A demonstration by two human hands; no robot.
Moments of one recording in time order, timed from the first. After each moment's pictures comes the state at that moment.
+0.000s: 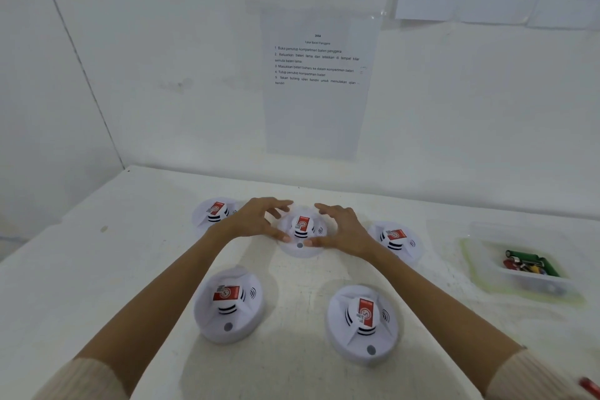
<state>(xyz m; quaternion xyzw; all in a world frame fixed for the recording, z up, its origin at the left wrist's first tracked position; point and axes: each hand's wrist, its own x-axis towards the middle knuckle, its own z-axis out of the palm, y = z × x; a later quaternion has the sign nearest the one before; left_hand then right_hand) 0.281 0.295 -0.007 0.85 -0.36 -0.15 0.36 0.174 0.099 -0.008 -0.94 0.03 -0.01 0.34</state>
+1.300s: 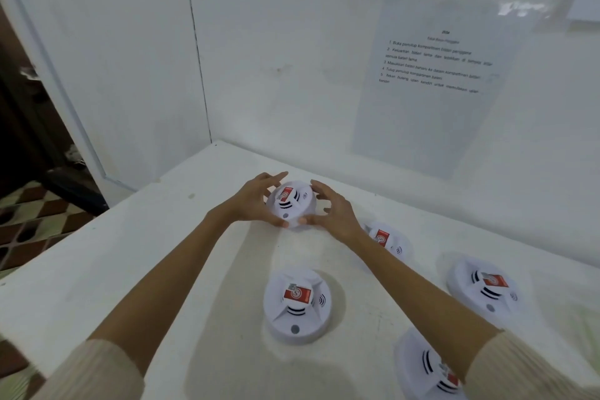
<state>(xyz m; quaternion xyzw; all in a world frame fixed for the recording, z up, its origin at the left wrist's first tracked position) 0.305 0.424 -0.004 0.90 -0.23 -0.04 0.38 0.258 0.223 -0.005 -0.86 -0.09 -0.03 0.50</state>
